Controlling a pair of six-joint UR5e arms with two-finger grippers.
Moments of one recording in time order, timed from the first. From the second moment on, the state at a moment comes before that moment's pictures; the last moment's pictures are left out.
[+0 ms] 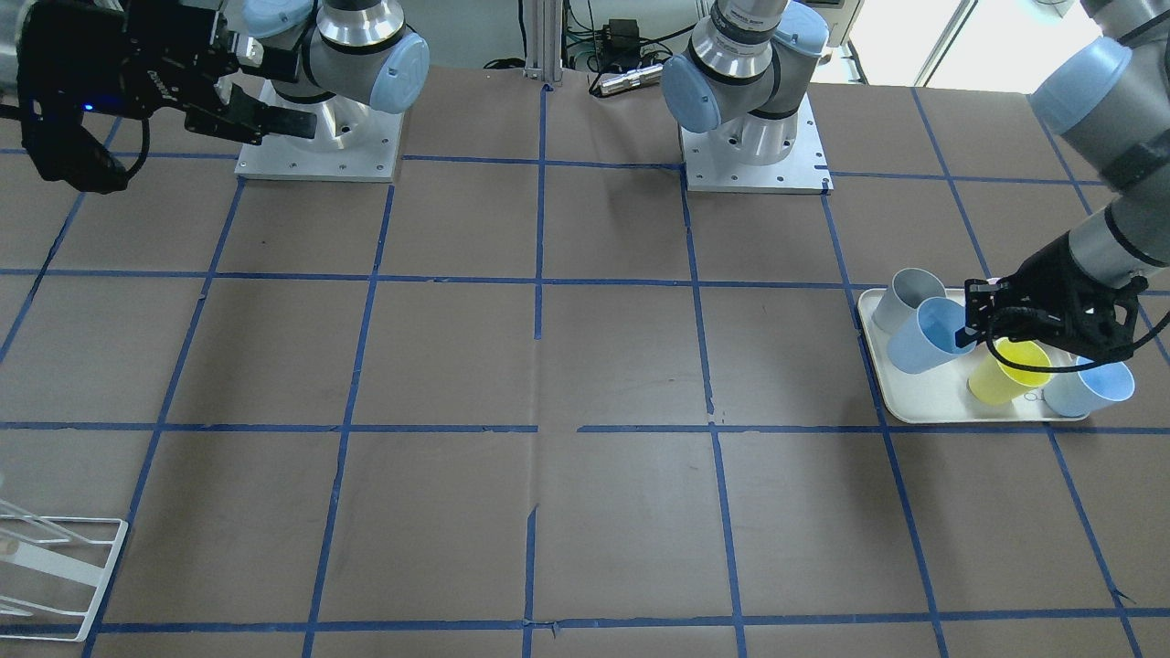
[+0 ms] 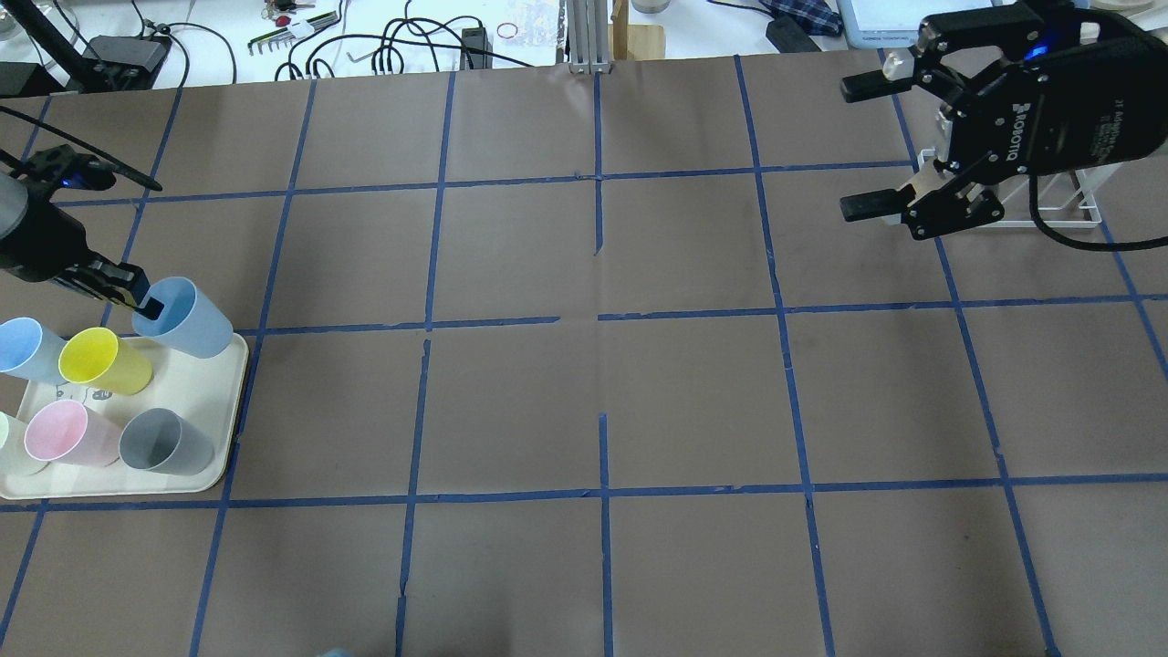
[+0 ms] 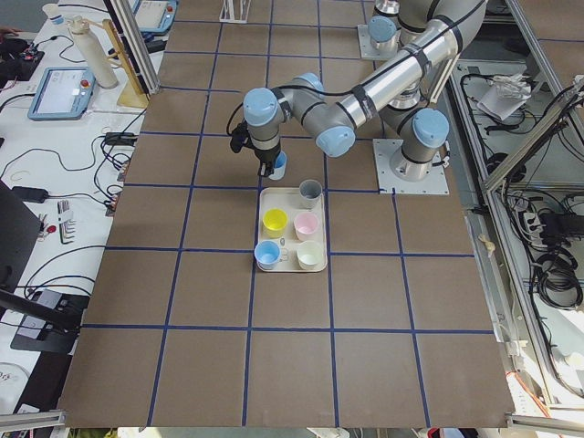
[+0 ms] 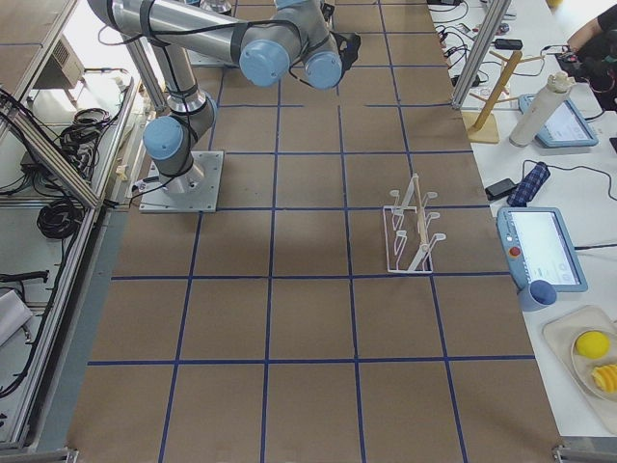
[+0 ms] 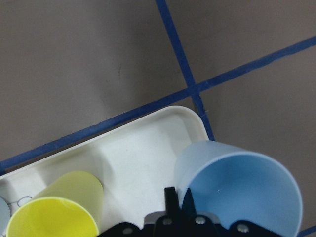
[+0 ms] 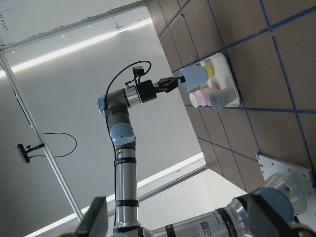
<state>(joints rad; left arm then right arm) -1.02 -1.71 -1.75 -1.42 1.42 0.75 1.17 -1.59 1.57 -0.47 -0.46 -0.75</state>
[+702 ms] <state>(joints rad) -1.22 -1.60 -1.71 -1.85 0.87 0.16 1.32 -1.61 1.57 -0.46 -0.30 -0.77</state>
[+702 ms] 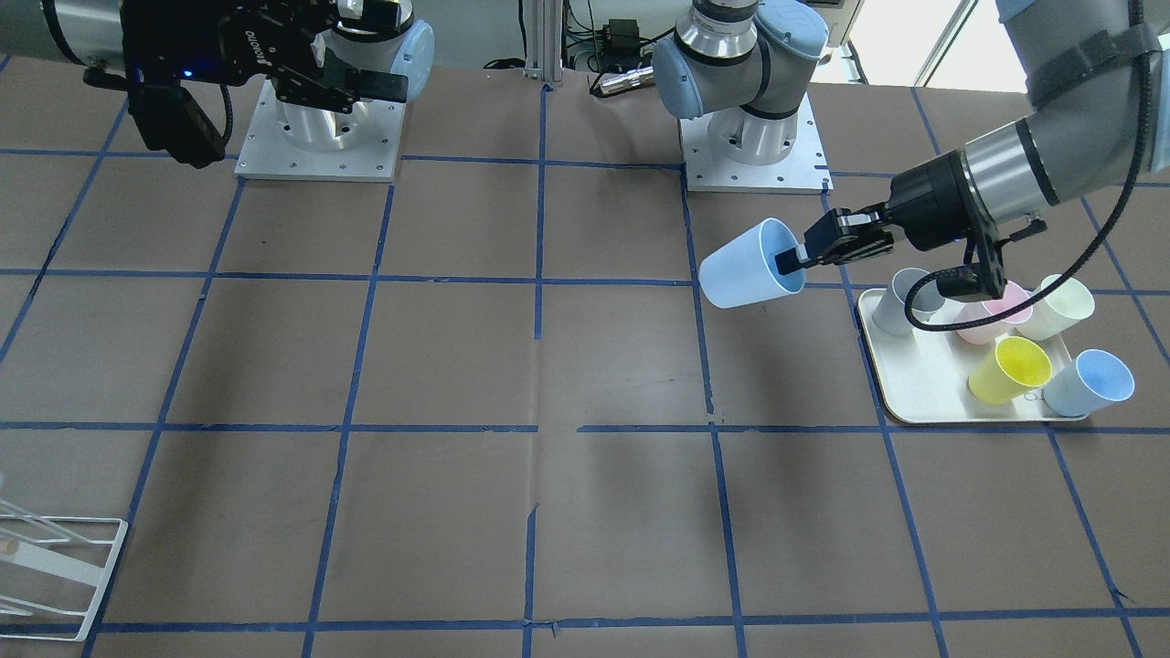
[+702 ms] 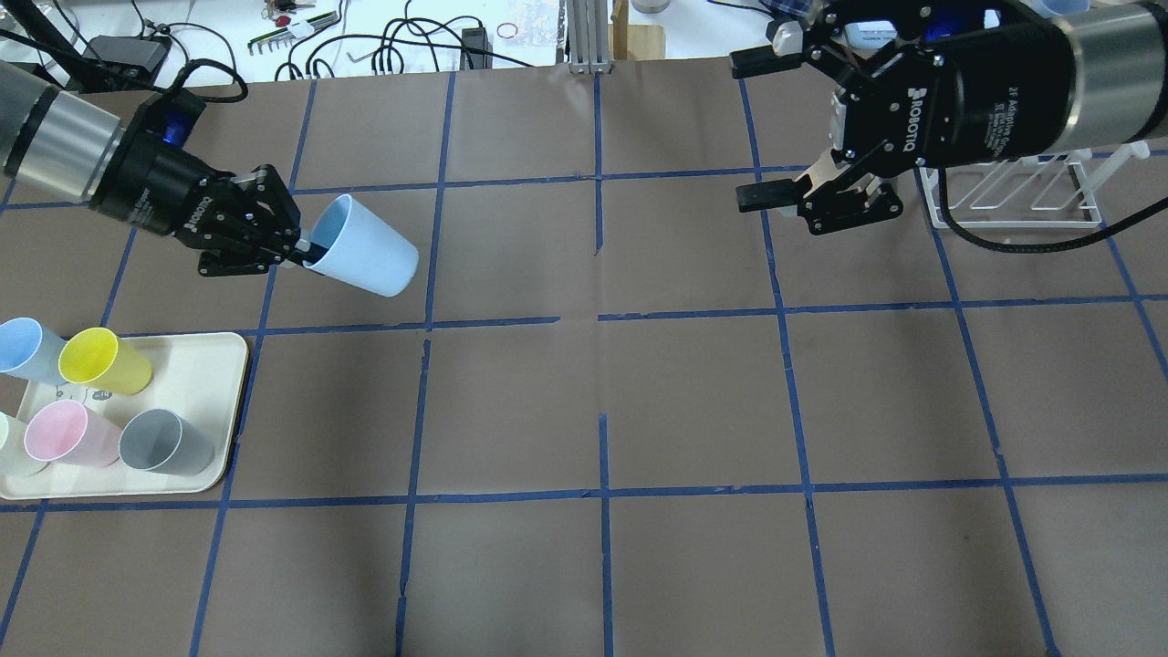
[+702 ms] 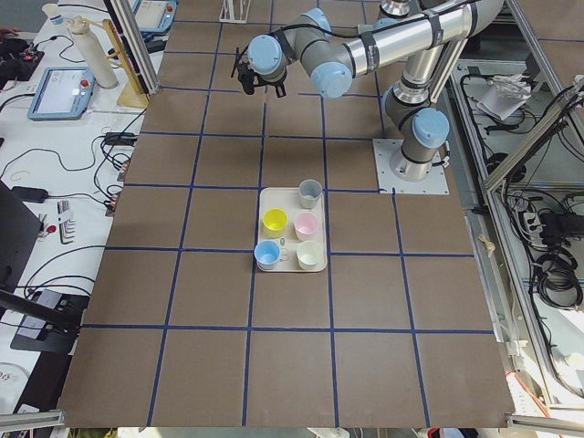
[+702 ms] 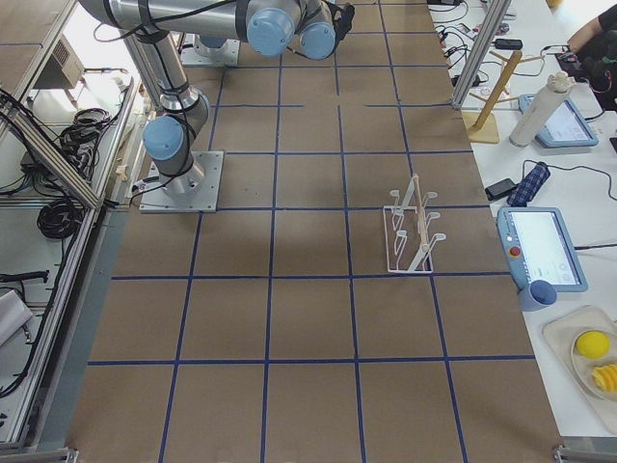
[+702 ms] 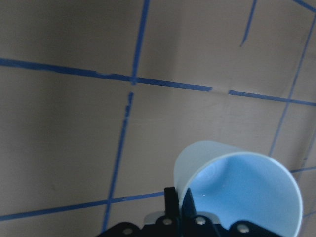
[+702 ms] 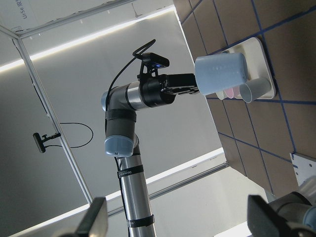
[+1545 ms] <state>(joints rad) -1.29 -1.60 -1.71 -2.23 0.36 0.11 1.39 -1.56 1.57 -0.47 -0.16 -0.82</state>
